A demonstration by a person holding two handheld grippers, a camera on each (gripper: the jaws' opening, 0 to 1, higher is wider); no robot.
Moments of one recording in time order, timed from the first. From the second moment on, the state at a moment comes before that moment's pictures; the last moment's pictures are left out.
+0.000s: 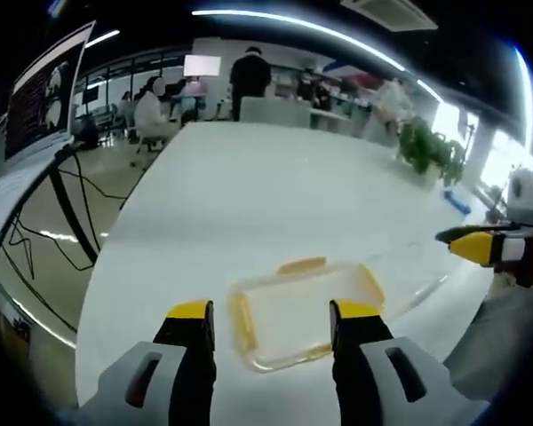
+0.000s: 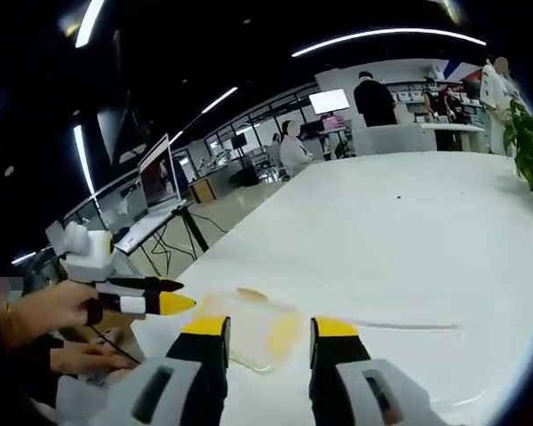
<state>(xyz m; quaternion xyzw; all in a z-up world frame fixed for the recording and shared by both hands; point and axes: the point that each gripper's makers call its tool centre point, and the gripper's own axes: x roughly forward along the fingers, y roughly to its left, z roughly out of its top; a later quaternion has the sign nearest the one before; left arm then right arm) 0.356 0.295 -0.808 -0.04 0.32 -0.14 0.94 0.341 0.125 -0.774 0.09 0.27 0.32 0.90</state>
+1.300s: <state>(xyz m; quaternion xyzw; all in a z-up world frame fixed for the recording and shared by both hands) 0.354 0.299 -0.843 -0.02 0.36 -0.15 0.92 0.347 0.161 -0.832 0.07 0.31 0.31 0.90</state>
